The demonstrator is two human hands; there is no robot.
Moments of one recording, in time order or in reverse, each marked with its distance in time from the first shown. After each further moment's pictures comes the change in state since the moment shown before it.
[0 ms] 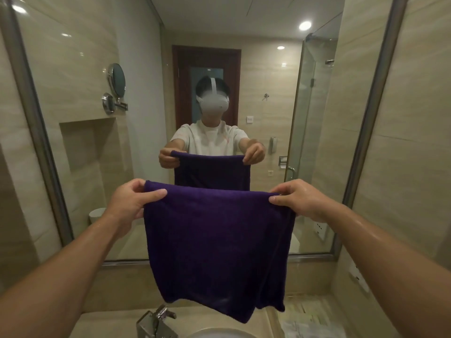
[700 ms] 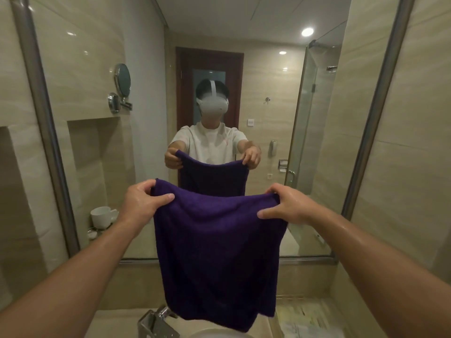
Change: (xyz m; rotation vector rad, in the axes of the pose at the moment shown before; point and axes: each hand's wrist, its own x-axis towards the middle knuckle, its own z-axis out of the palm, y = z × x) left_hand 0.003 -0.014 0.003 0.144 0.093 0.185; right_hand 0.011 -0.006 0.027 -0.294 0.043 -0.064
